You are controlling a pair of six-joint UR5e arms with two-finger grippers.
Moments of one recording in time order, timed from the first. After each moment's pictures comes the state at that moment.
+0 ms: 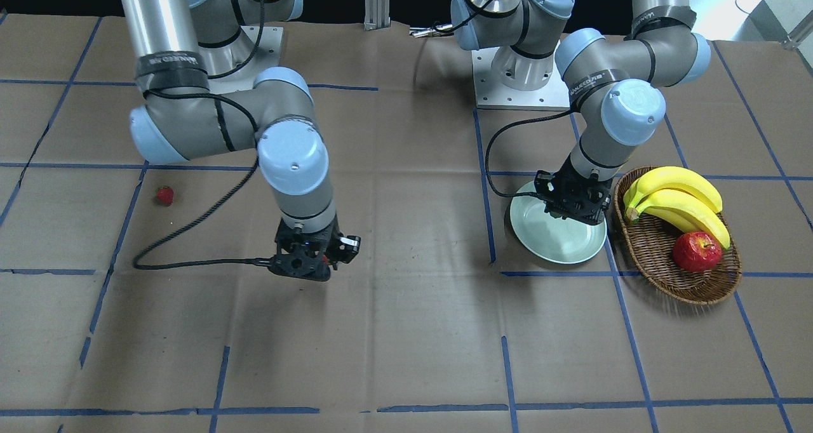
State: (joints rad) left arm -1.32 -1.68 -2.17 -0.93 1.62 0.67; right arm 1.87 -1.09 1.68 -2.20 -1.56 0.48
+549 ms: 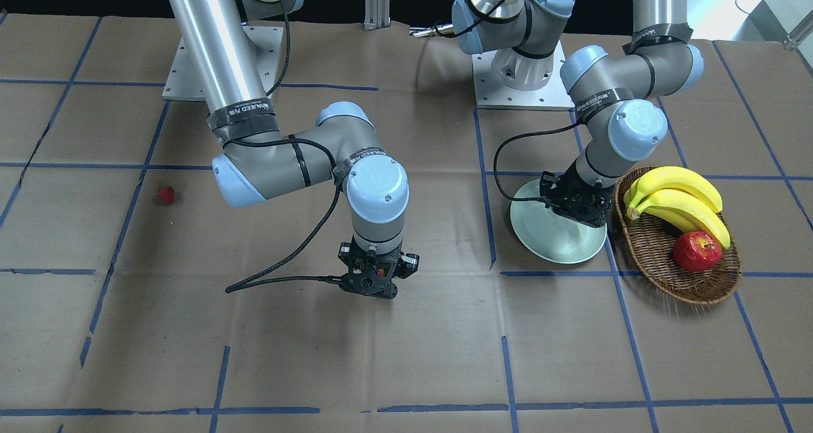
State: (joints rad) left arm -1.27 -1.74 -2.22 -0.89 1.64 0.69; right arm 1.97 -0.96 1.56 -2.18 -1.57 0.60
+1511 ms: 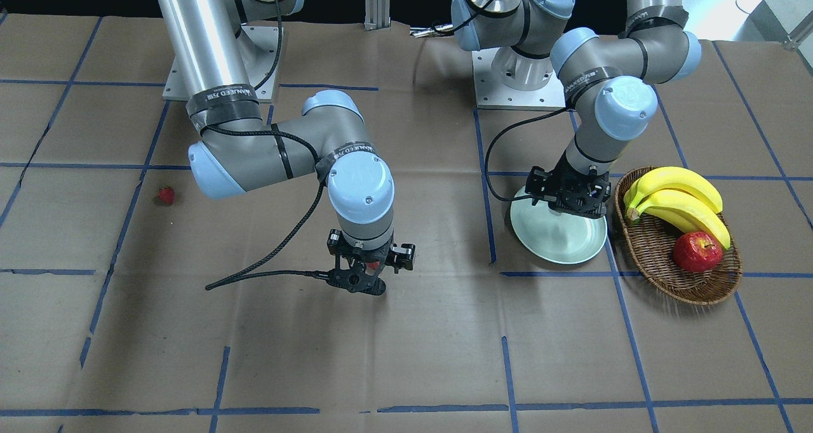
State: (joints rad) left arm -1.43 -1.64 -2.19 -0.90 1.59 0.35; right arm 1.90 -1.05 1.54 -2.00 -1.50 0.55
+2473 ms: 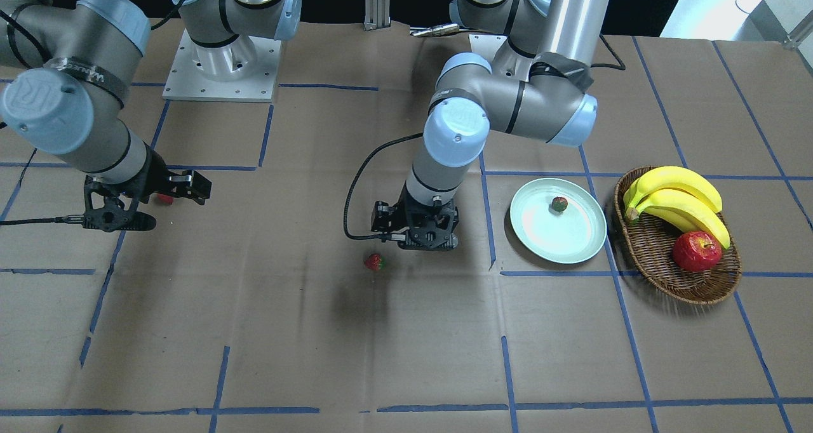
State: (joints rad) left arm -1.85 -1.96 -1.84 -0.85 1.43 -0.30; right arm 1.37 -1.43 1.88 -1.81 -1.61 -0.19
